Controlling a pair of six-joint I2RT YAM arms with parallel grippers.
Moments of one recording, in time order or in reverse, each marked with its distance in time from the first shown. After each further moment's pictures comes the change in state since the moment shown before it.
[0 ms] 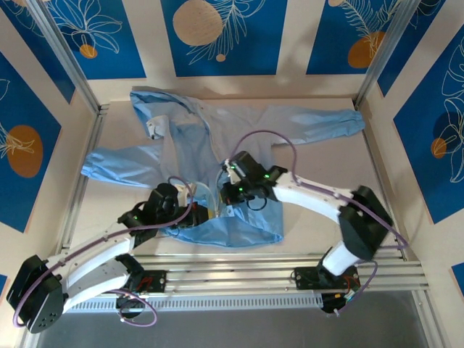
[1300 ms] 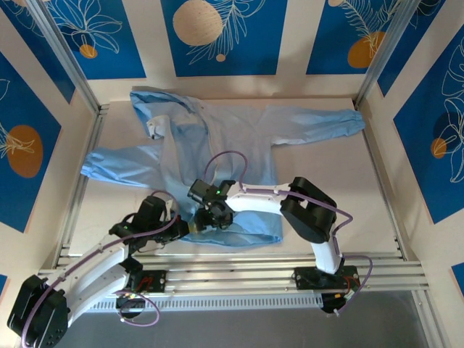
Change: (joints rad) left arm 0.183 -0.124 -0.177 -0.196 -0.014 0.038; right arm 0.236 0.370 0.239 -0.208 0.168 0.256
